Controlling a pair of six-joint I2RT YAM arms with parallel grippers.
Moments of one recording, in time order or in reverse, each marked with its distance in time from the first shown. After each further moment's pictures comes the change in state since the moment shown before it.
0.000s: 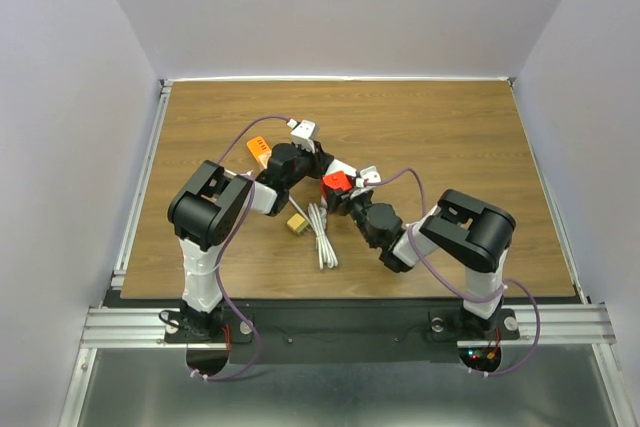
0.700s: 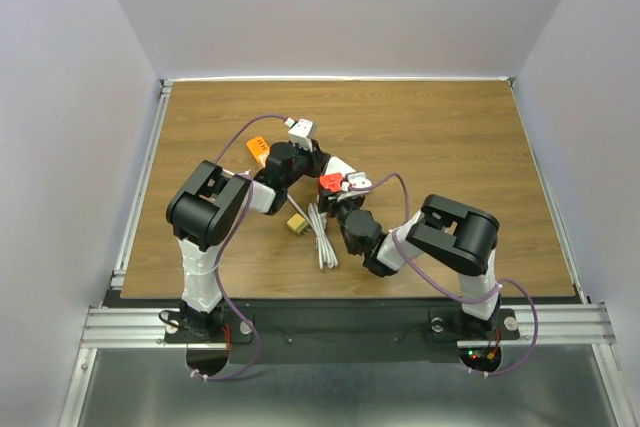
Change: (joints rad) left arm 0.011 -0.006 0.000 -0.008 -0.002 0.007; right arm 0.114 0.070 0.115 -0.056 0.269 0.006
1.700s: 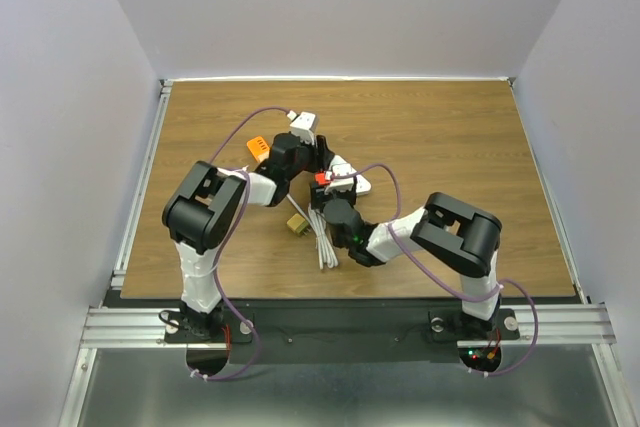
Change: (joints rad) left arm 0.003 -0.025 0.079 -0.190 -0.060 0.016; right arm 0.020 -0.026 0.163 -0.368 0.114 0.063
